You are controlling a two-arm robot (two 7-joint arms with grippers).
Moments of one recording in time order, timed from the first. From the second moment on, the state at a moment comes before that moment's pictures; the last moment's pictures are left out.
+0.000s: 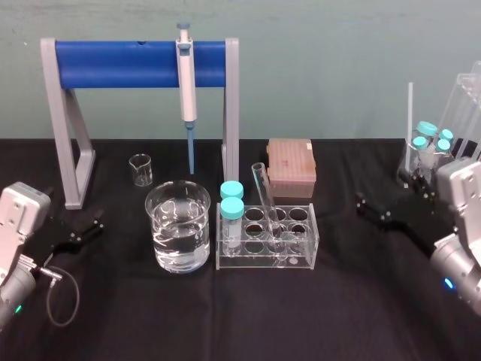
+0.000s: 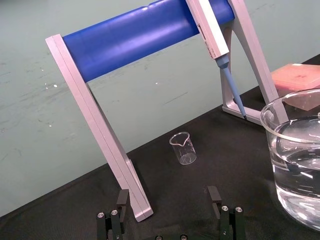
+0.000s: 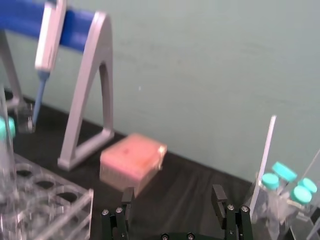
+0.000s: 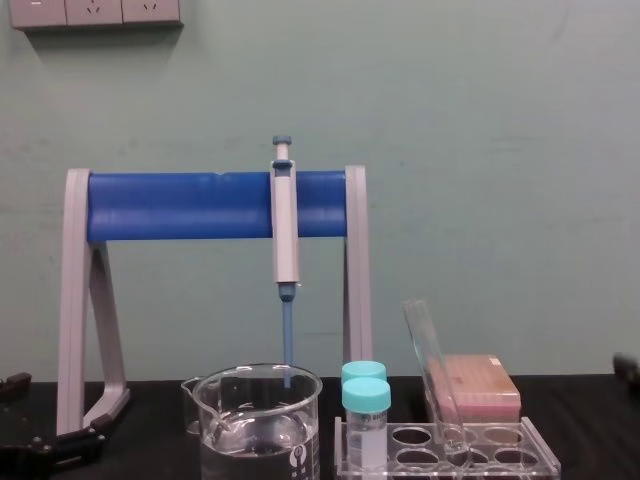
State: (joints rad) left arm -0.20 0.60 0.45 -1.41 -0.25 -0.12 0.03; right arm 0.18 0.60 -0.37 -1.47 0.35 -0.12 0.03
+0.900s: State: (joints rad) left arm -0.20 0.60 0.45 -1.41 -0.25 -0.12 0.03; right arm 0.23 0.55 -0.39 -1.54 0.45 -0.14 0.37
